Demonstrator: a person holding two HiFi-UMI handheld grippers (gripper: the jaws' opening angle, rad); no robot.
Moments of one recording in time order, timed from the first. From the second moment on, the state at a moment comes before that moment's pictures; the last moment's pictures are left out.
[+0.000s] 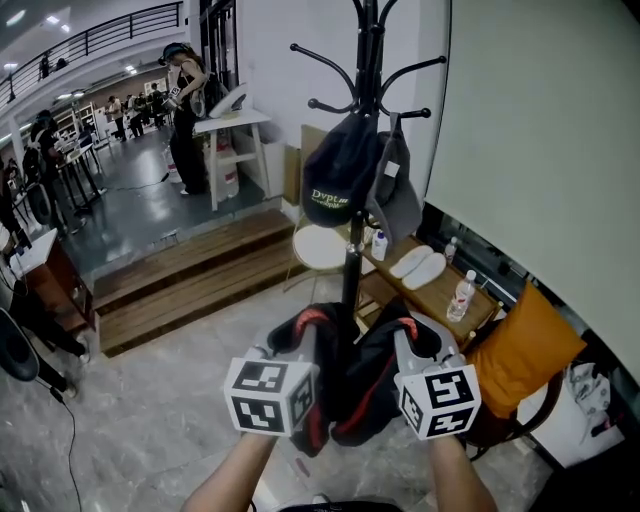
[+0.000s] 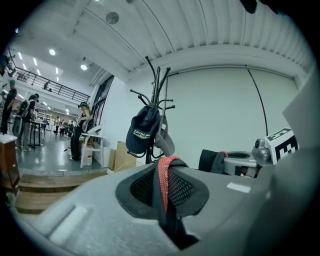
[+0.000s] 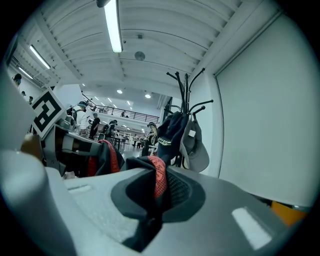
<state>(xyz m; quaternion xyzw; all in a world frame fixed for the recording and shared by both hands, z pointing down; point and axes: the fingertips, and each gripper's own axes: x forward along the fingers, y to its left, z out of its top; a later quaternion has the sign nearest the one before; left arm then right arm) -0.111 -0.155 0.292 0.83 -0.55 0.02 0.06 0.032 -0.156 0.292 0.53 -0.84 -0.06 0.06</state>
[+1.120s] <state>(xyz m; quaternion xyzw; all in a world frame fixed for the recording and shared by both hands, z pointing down) -0.176 -0.254 0.259 0.78 -0.63 -0.01 0.00 0.078 -0.266 0.290 0.56 -0.83 -0.07 0.05</state>
